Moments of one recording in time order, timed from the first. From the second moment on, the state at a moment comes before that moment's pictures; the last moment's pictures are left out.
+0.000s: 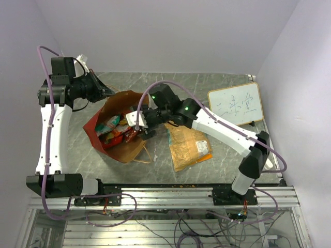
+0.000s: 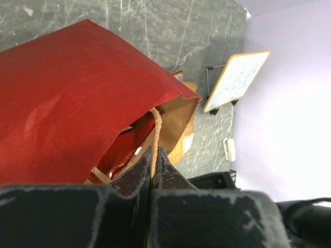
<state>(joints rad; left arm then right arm) 0.05 1.34 1.67 -1.01 0.52 -0.57 0.97 1.71 1.71 -0.63 -0.58 -0.93</state>
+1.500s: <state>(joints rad) 0.05 1.26 1.60 -0.99 0.52 -0.67 1.08 1.73 1.79 -0.54 -0.20 -1.11</state>
